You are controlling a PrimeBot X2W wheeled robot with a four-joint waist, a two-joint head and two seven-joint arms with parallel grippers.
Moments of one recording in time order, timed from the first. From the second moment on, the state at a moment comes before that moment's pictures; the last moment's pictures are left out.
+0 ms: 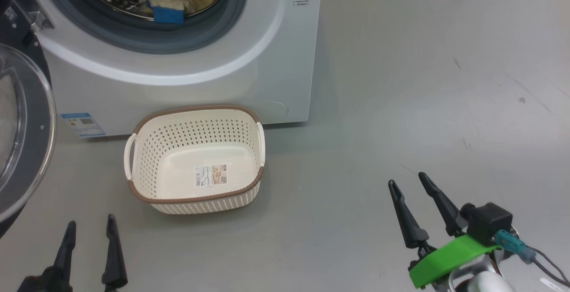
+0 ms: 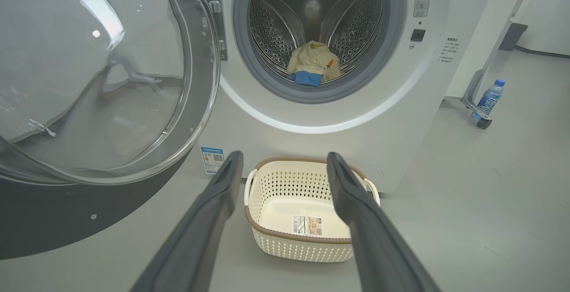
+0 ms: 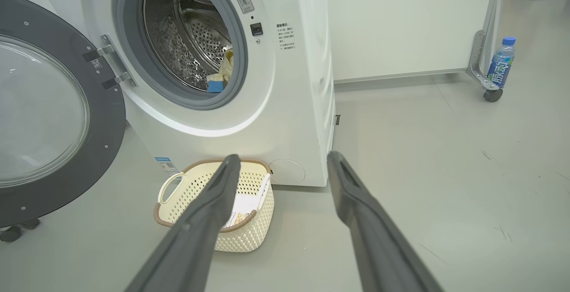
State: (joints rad) left arm 0.13 0.36 -0.20 -0.03 -0.45 0.25 -0.25; right arm -0.01 -0.12 0.27 0.15 0.32 0.13 -0.26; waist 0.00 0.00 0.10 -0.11
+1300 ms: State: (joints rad) left arm 0.13 0.34 -0.21 -0.04 -0.45 0.25 -0.25; right arm -0.01 -0.14 0.29 0.15 0.32 0.13 -0.26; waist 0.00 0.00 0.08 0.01
